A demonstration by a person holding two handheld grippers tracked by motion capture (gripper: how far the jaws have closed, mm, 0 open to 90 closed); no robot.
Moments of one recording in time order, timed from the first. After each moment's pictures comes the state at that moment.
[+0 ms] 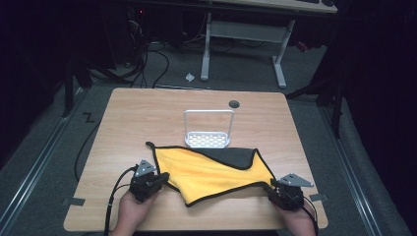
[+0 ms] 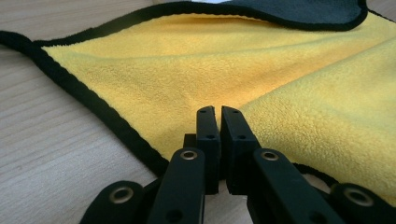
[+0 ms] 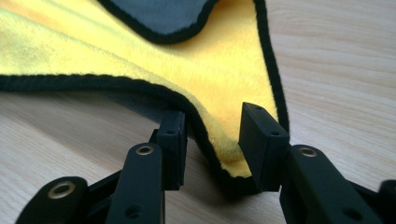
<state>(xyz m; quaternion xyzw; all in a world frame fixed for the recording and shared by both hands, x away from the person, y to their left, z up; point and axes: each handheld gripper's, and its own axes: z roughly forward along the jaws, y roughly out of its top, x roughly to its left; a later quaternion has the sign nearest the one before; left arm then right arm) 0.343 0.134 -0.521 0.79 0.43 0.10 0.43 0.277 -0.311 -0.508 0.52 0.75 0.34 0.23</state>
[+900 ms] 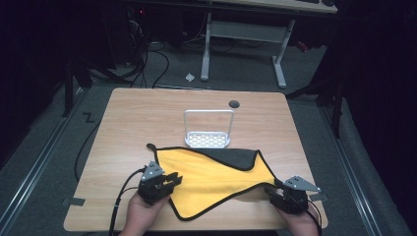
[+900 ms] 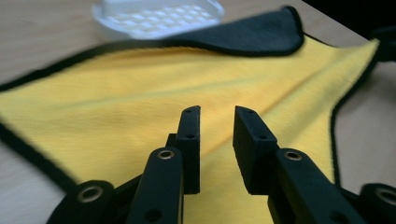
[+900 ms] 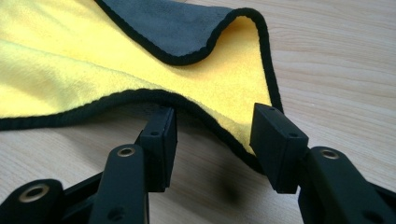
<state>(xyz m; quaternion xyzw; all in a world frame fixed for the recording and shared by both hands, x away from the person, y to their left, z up) 0.320 0.094 -0.506 0.80 0.37 0.07 0.47 0.265 -0.313 -0.499 0.51 0.74 0.35 0.24</state>
